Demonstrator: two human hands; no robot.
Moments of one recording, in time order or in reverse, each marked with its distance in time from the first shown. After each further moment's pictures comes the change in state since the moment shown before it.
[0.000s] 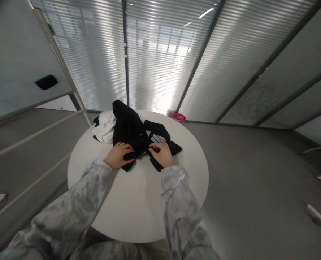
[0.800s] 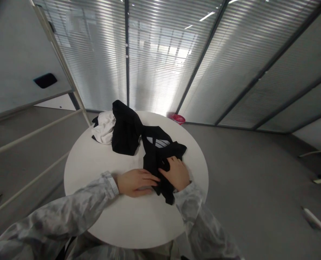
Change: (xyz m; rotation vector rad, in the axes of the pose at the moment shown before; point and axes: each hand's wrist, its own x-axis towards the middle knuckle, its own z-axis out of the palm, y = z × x) left_hand 0.006 0.106 0.024 -0.422 -0.169 0.526; right_hand -0.071 -0.001 -0.067 -0.471 -0.202 0.117
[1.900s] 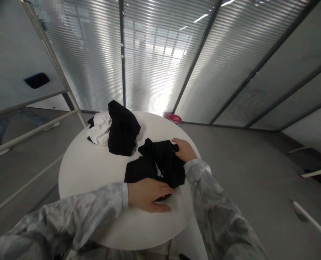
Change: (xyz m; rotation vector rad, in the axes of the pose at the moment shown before) left_hand 0.067 0.043 0.016 -0.028 -0.138 -0.143; right_hand 0.088 0.125 -0.001 0.037 -0.086 -0.122
